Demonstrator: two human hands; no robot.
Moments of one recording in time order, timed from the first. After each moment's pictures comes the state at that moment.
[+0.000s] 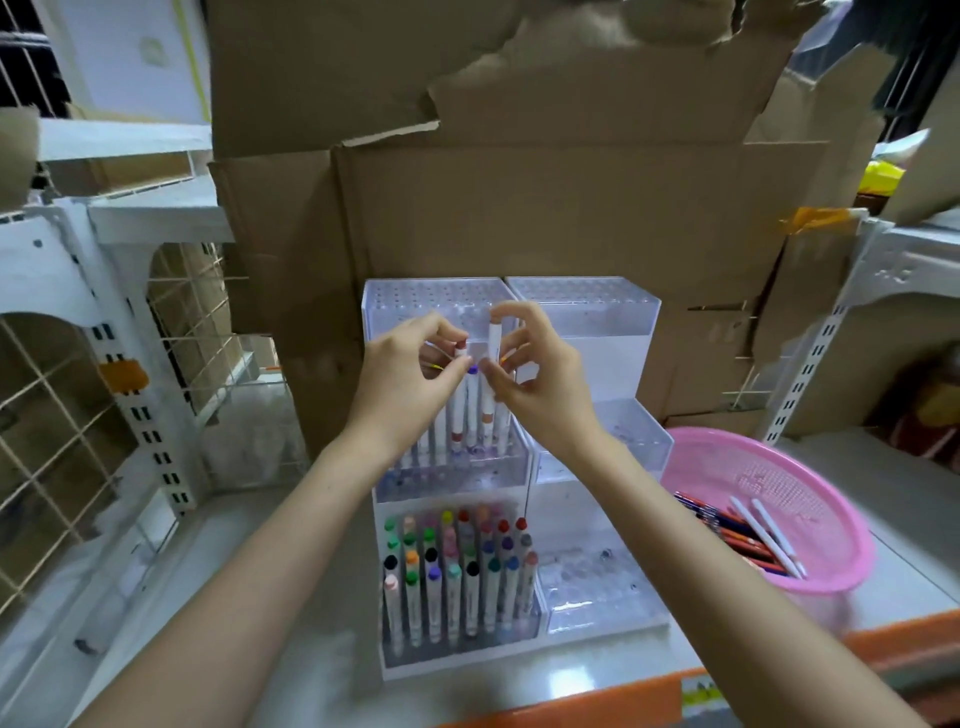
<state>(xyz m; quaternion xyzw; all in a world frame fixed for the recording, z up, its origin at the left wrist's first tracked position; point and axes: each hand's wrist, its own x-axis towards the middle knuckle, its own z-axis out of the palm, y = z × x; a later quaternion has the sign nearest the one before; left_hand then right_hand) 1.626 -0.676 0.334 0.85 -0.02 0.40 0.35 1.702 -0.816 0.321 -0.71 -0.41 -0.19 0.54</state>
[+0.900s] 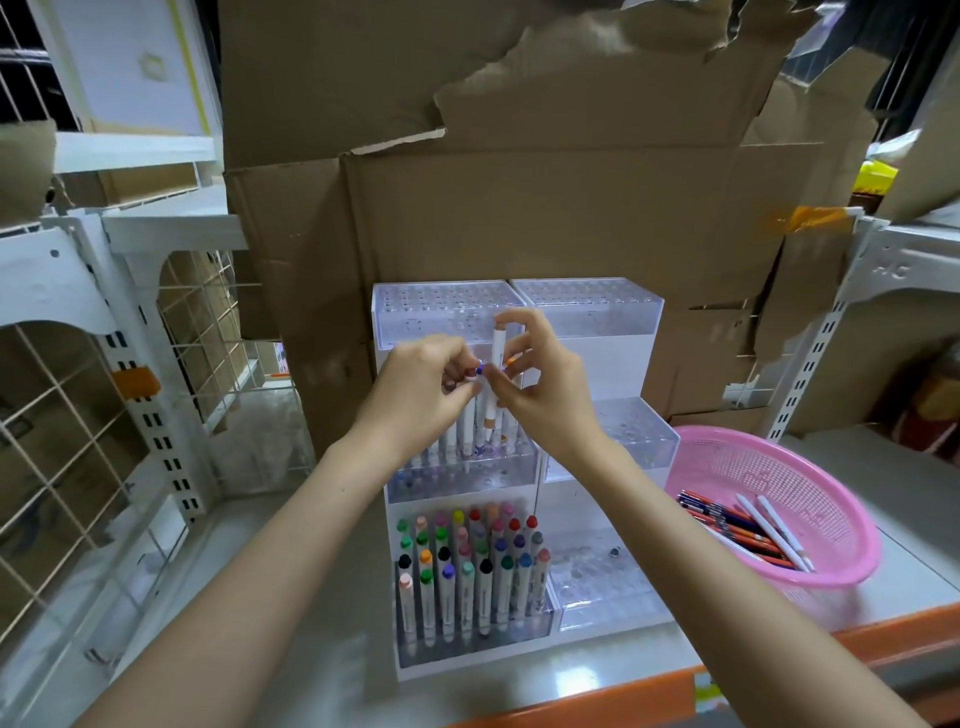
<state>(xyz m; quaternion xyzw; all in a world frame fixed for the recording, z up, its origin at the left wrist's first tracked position) 1.625 -0.668 0.332 0.90 -0.07 0.34 0.26 1.698 -0.810 0.314 -0.72 -0.40 -0.20 0.53</state>
